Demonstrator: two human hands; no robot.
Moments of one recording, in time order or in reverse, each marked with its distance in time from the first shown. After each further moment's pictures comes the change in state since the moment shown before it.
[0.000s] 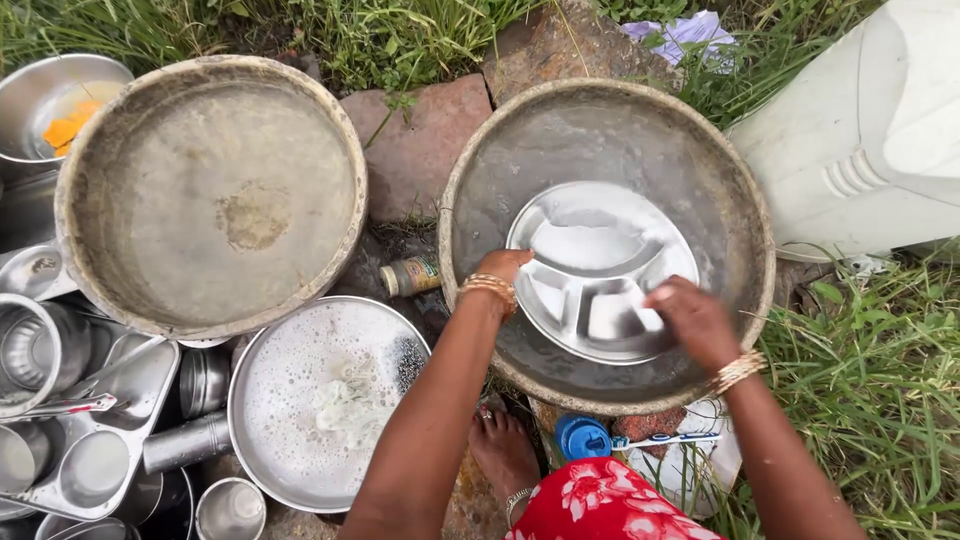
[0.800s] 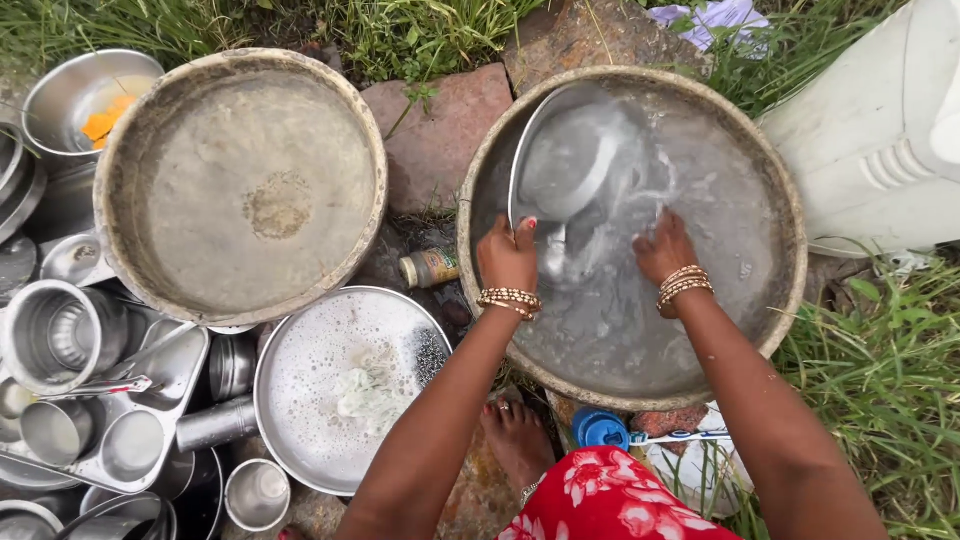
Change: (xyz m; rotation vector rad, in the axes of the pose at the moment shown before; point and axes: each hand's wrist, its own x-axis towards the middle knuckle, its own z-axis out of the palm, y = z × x) left_hand -0.071 0.020 0.035 0.806 0.794 0.751; right_hand 0.143 0.150 0.075 -0.678 0.028 0.009
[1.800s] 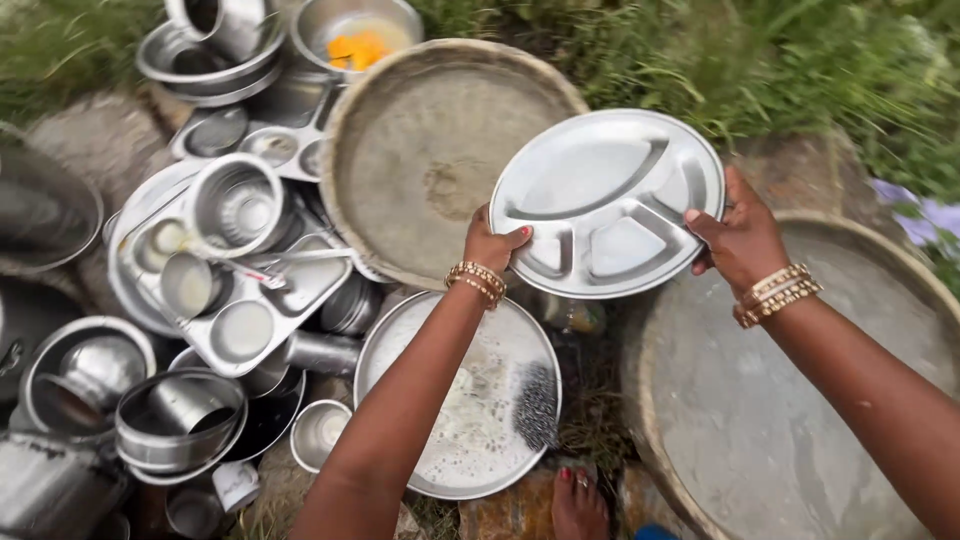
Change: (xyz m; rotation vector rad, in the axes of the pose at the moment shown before) left_hand 0.141 -0.144 -0.195 -0.904 0.185 -0.049; right_hand 0.027 -0.402 -0.184 0.800 -0.338 -0.253
